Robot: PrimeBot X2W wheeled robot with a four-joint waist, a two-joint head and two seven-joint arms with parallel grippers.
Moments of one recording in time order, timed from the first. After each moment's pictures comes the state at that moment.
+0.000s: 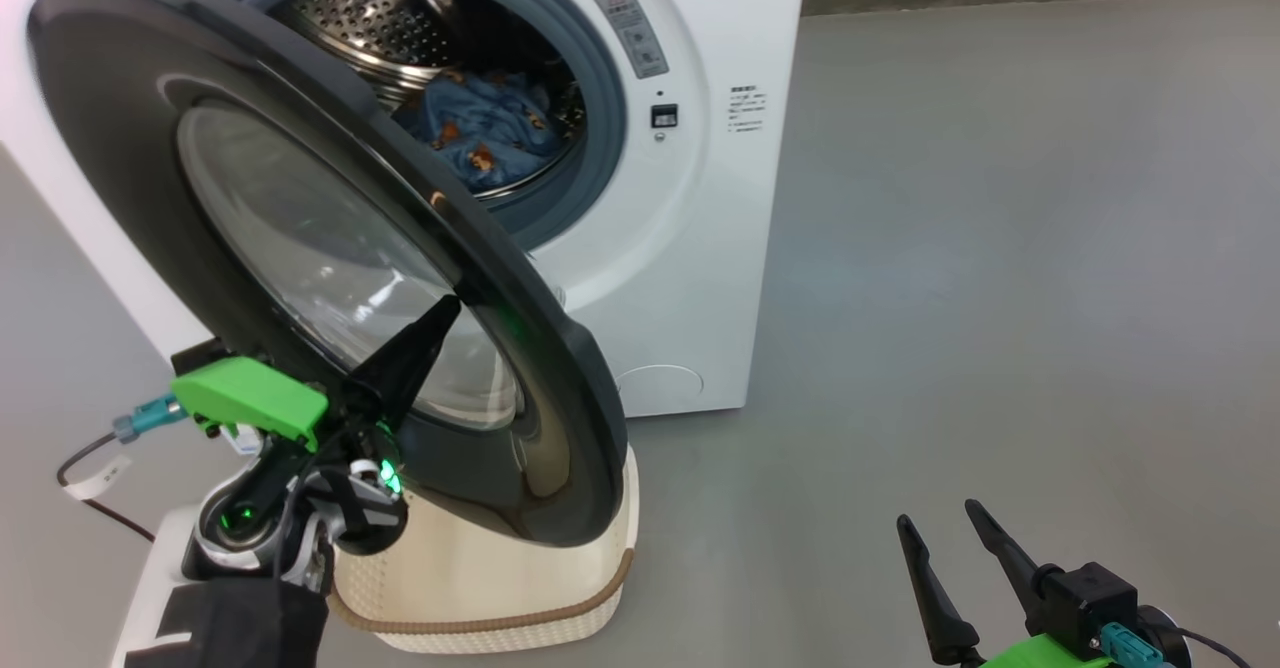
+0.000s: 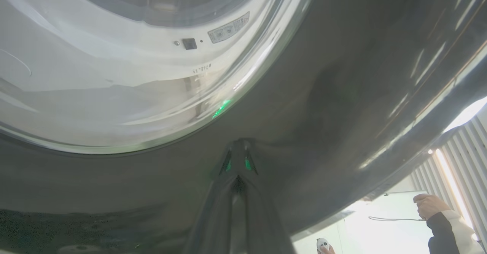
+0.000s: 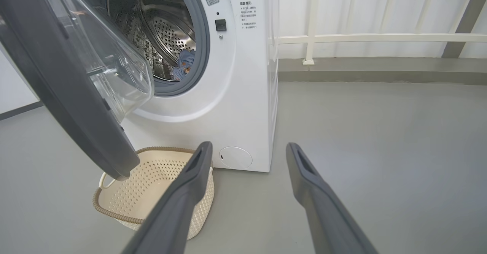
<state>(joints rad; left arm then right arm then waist) -0.48 0.04 -0.08 0.41 -1.68 -0.05 0.49 0.01 -0.06 0.05 0.26 0.13 0.12 -0.26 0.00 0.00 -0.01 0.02</state>
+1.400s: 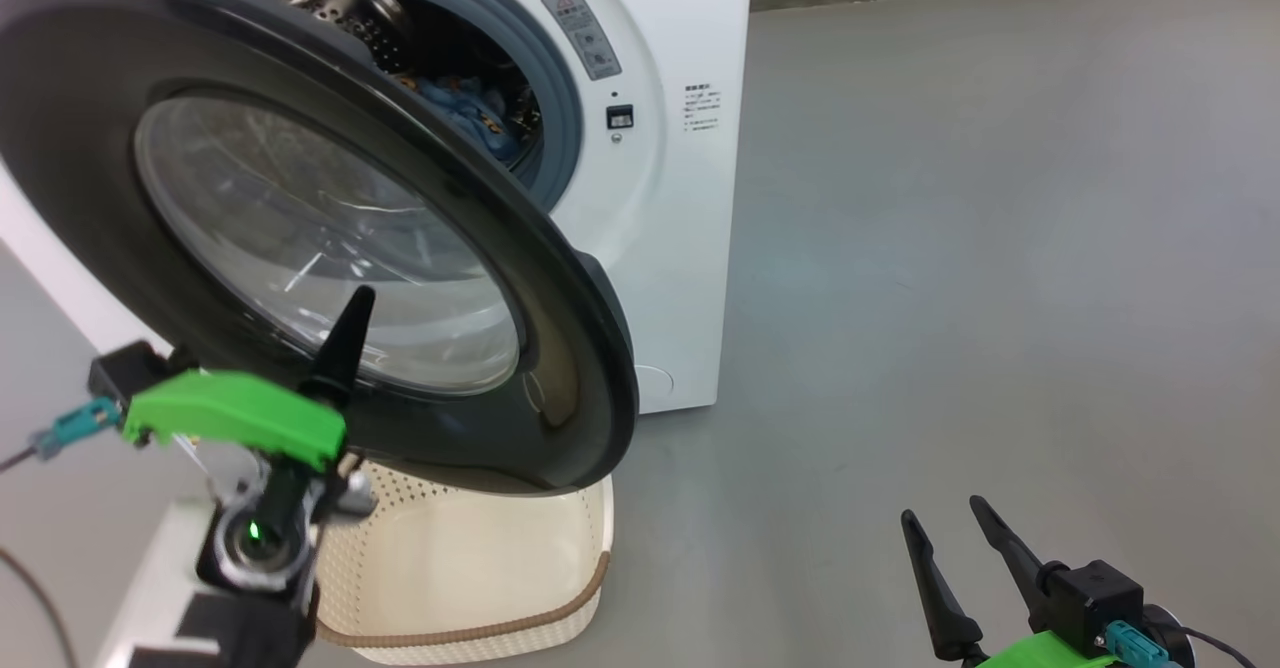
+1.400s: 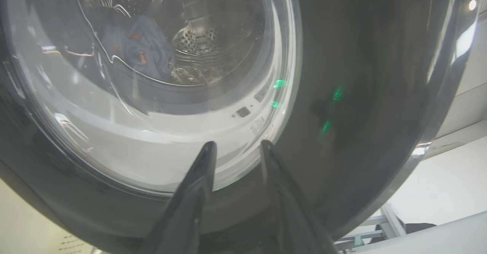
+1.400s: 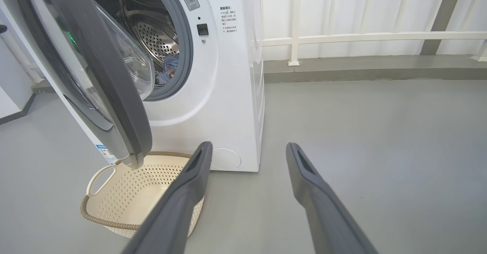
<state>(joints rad) -0.51 0.12 -0.19 0.48 -1.35 -0.12 0.12 0.00 -0.05 0.04 0.25 0.13 0.12 -0.26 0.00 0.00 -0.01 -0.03</state>
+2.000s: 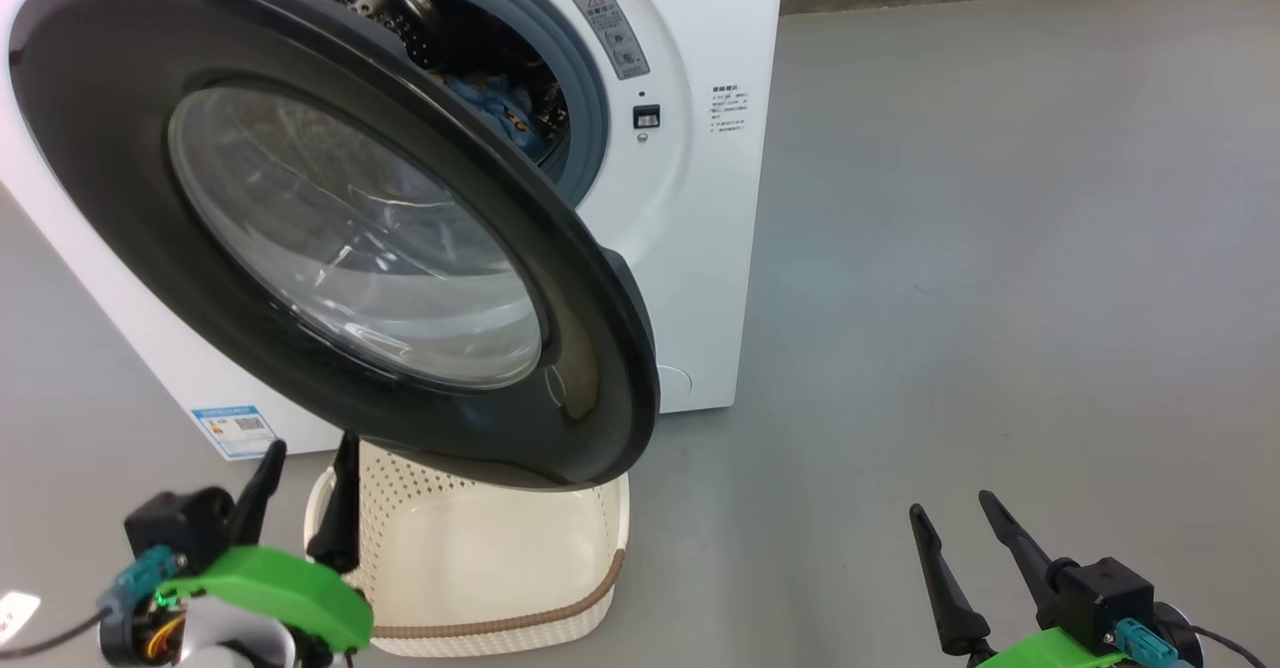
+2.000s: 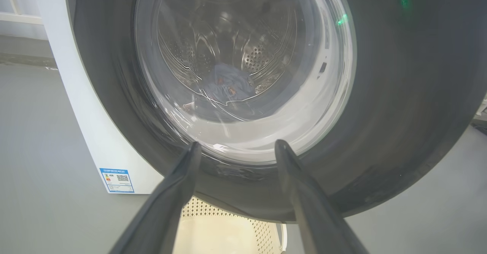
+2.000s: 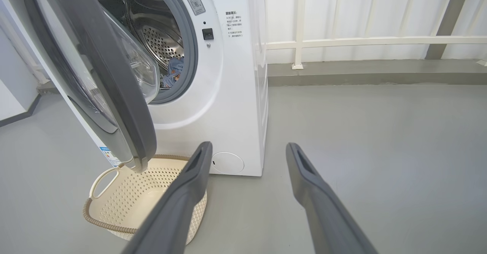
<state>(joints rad) -0.26 0.28 -0.38 0.37 -0.71 0.01 -0.25 0.01 -0.05 0.03 0.24 0.13 0.12 -0.26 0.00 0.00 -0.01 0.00</state>
